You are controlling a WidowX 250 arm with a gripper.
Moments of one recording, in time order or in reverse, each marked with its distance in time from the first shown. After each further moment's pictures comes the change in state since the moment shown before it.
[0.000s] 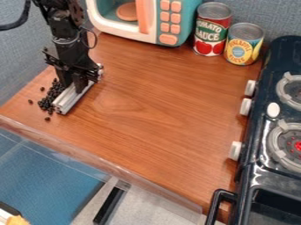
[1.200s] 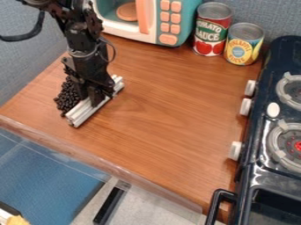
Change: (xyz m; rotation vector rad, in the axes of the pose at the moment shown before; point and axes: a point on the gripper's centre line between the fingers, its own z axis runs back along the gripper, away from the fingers) arm -0.012 -0.031 0.004 -0.010 -0.029 -0.163
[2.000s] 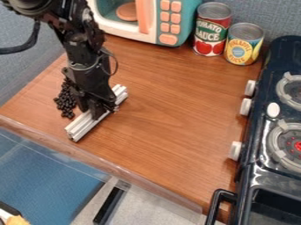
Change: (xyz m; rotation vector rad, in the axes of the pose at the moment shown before) arm -0.020 -0.027 0.007 -0.029 0.003 -0.044
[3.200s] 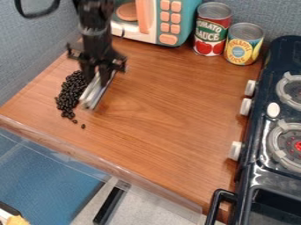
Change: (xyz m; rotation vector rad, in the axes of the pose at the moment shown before) arm 0.057 0.023 0.017 0.024 0.015 0.323
